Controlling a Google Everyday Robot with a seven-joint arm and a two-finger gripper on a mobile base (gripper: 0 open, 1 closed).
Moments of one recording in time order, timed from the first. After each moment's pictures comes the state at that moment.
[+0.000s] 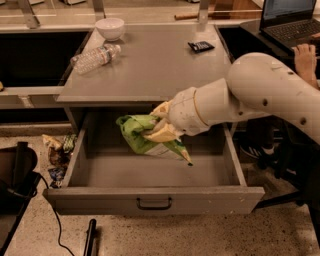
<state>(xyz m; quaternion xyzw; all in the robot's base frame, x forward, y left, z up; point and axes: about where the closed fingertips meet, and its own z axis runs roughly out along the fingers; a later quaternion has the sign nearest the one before) 0.509 0.018 0.856 -0.66 0.60 0.19 0.41</state>
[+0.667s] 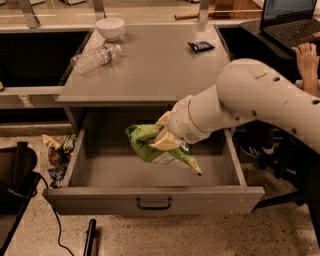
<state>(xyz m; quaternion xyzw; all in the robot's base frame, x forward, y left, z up) 0.502 0.005 0.828 -0.65 0.66 0.14 0.35</state>
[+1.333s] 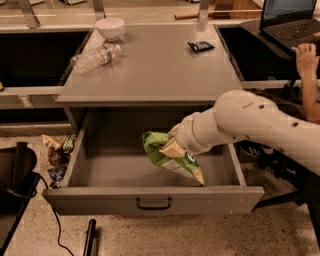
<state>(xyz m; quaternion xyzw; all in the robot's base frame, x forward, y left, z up) 0.532 -0.024 0.763 -0.58 0.73 0.11 0.34</state>
